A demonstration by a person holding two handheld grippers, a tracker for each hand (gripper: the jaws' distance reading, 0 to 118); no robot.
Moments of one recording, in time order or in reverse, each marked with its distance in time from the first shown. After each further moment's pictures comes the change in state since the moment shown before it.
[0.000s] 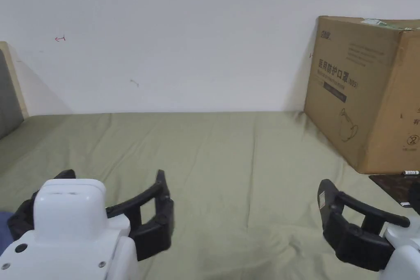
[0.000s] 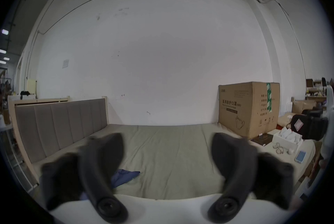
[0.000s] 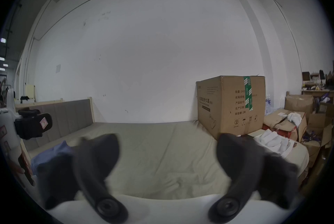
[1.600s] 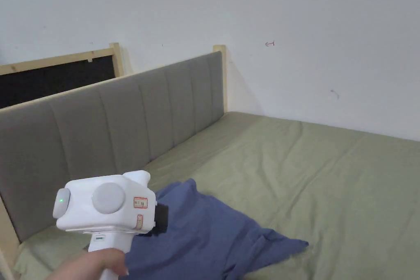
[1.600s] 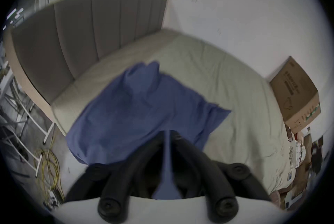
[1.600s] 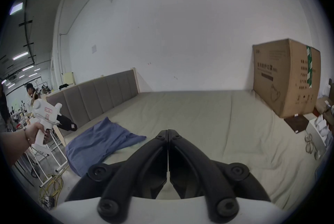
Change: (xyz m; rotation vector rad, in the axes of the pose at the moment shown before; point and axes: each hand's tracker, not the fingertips) left arm -0.385 -0.082 -0.132 -0.923 0.290 0.391; right arm -0.121 -0.039 -0.104 -0.340 0.396 -0.035
